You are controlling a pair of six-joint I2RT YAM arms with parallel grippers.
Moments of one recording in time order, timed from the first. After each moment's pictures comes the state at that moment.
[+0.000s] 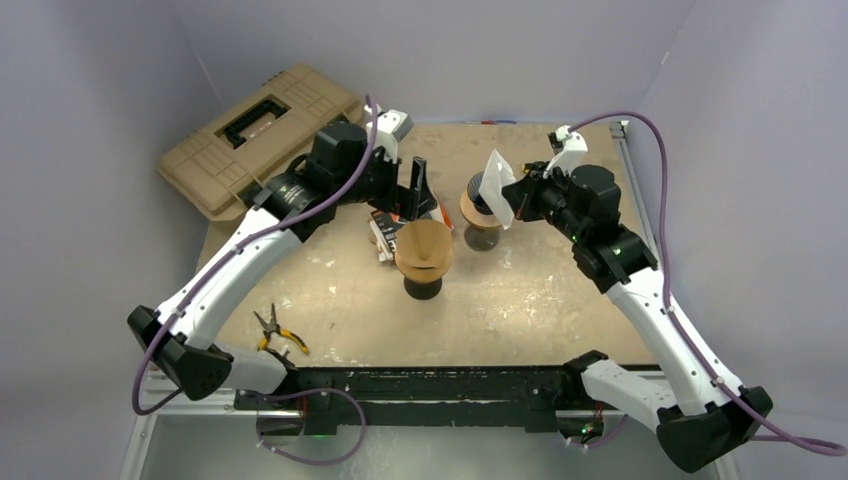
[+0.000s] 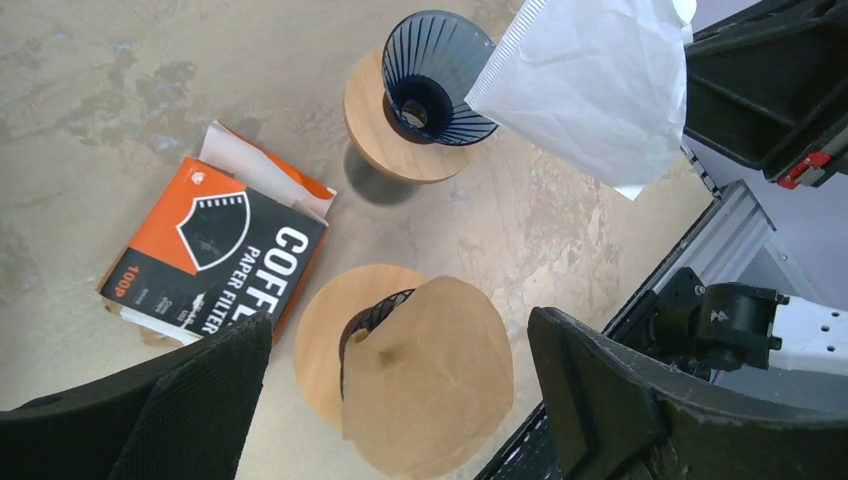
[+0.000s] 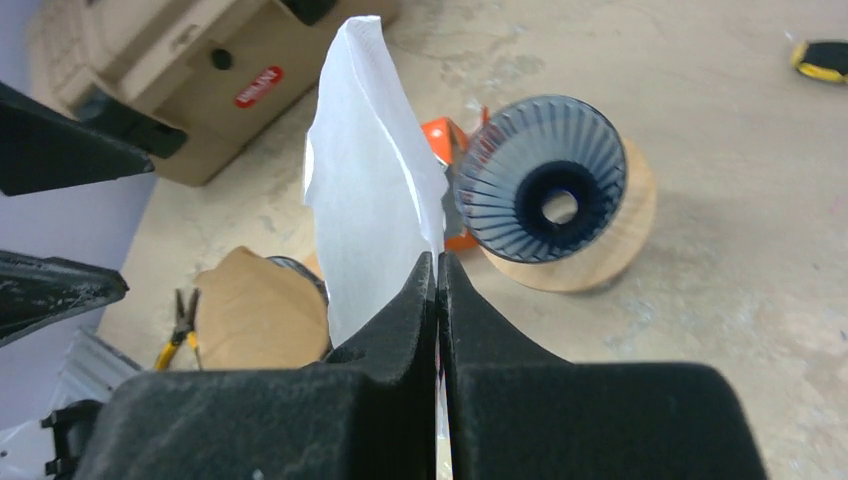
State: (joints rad) left arm -0.64 1.34 1.53 -0.66 0.21 -0.26; right arm 0.41 0.99 1.07 -0.33 -0.08 0.38
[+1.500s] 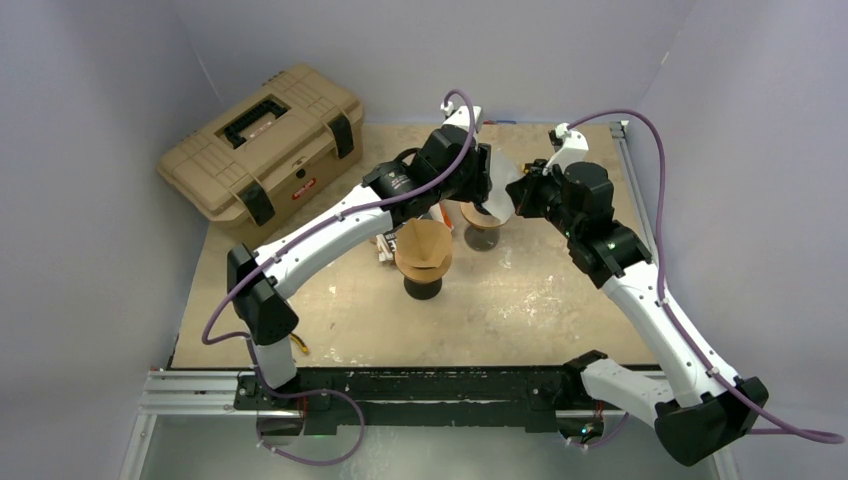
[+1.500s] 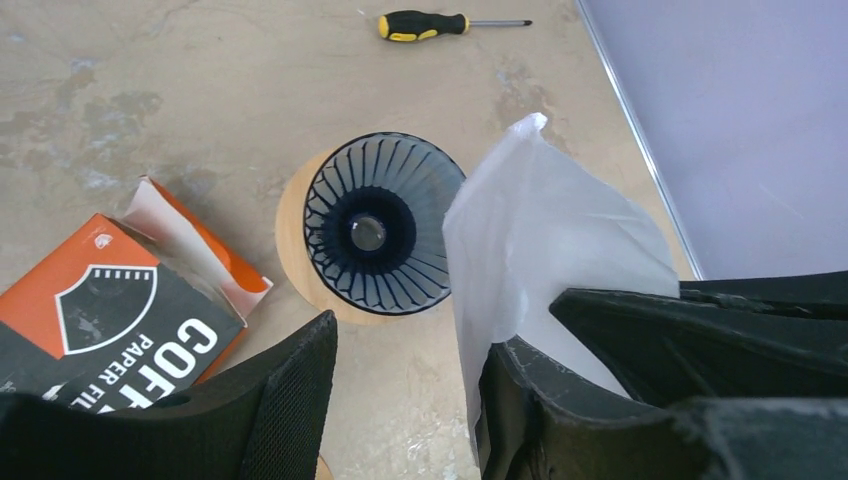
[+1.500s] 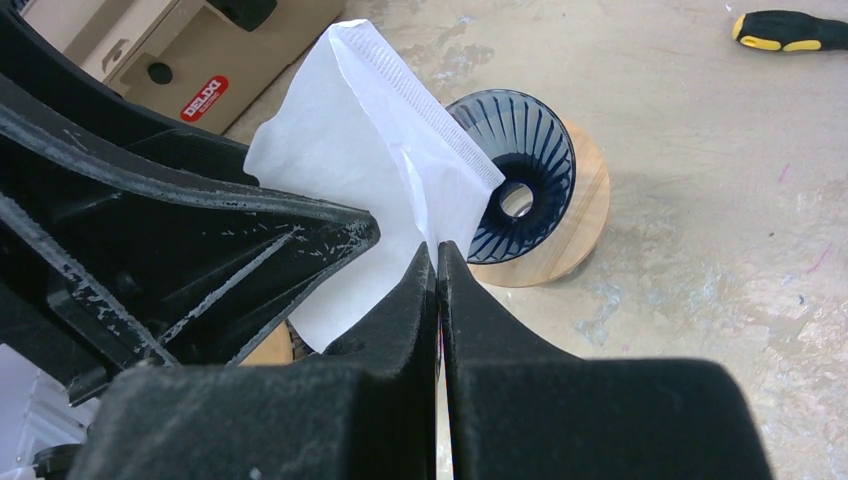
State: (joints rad) left arm -0.90 1.80 1.87 -0.59 -0.22 -0.53; right arm 0.41 1.03 1.08 -0.34 0.03 0.38
